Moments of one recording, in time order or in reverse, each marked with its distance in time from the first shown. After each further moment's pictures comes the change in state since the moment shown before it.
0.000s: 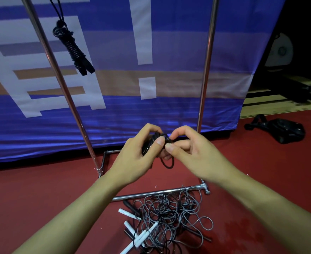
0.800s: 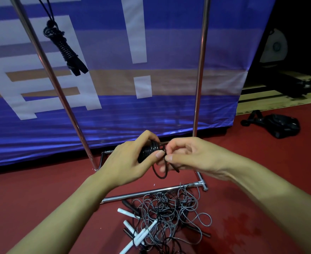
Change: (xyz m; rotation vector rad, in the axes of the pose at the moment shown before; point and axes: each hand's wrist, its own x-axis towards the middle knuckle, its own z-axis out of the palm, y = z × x) left_hand -0.003 -0.017 -0.009 0.370 -0.168 0.134; right_hand -0.002 -0.001 -0.018 0.258 -0.275 0.262
